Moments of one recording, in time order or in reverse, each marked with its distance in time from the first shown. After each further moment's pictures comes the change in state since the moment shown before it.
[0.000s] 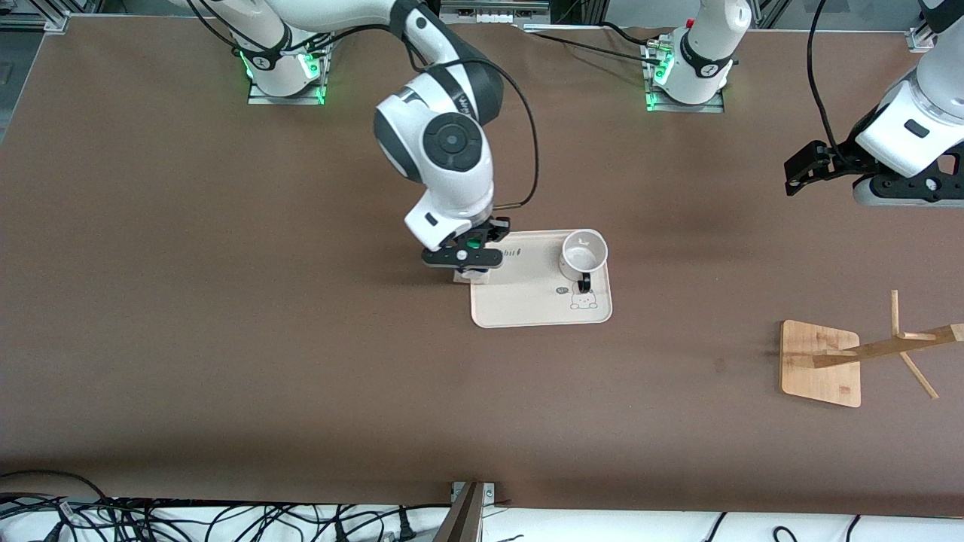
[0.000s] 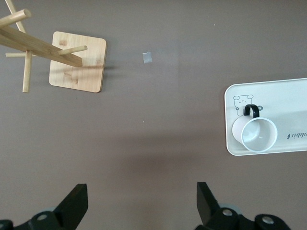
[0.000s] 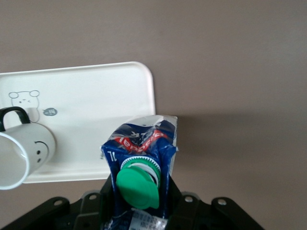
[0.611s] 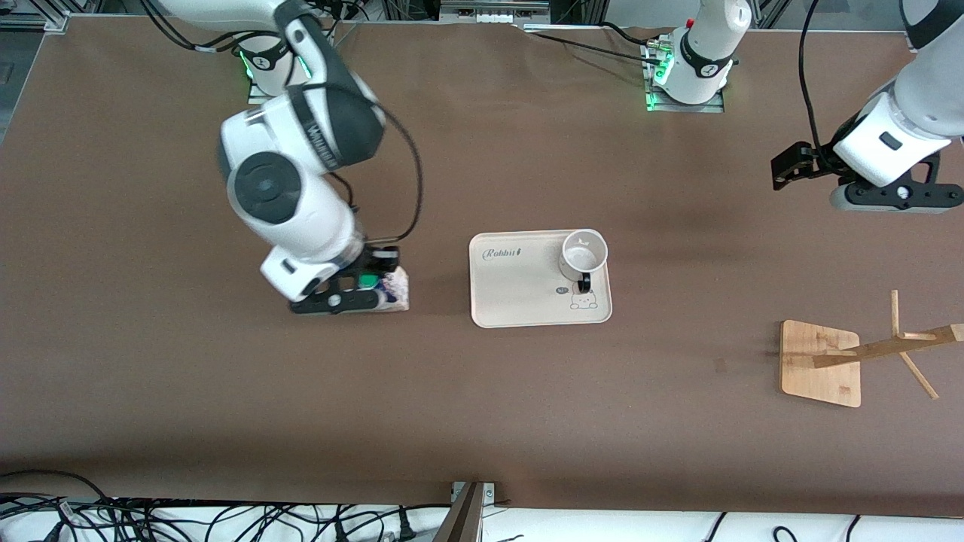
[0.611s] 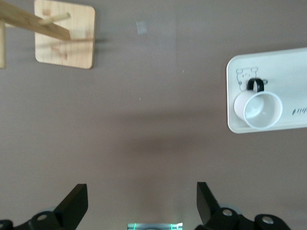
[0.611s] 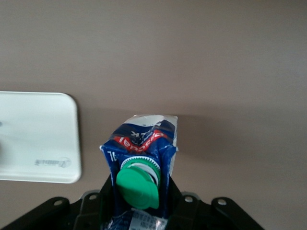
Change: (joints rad) left arm -0.014 0.034 -0.012 0.000 -0.002 -0.103 0.000; right arm -0.284 -0.122 -0.013 -0.091 0.027 -0.077 -0.404
